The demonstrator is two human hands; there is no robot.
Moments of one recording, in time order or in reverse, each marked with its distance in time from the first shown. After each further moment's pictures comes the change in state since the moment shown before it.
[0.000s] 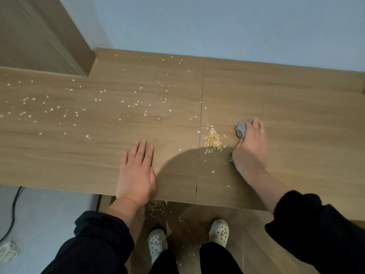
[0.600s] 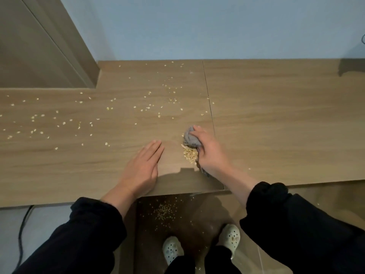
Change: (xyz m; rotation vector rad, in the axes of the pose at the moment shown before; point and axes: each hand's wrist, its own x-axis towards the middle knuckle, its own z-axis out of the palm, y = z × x) left_hand 0.021 -0.083 -0.004 -0.240 -0.025 0.398; right_hand -0.084 -0.123 0.026 0.397 -0.239 -0.236
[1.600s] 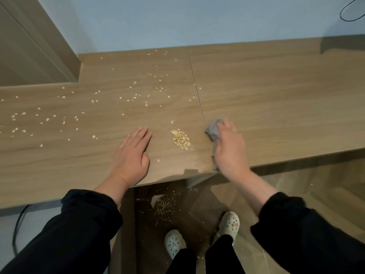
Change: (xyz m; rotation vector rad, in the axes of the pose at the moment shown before) left_hand -0.002 0.002 -0.001 0.007 0.099 0.004; right_hand -0.053 0.049 -0.012 -0.311 0.255 0.186
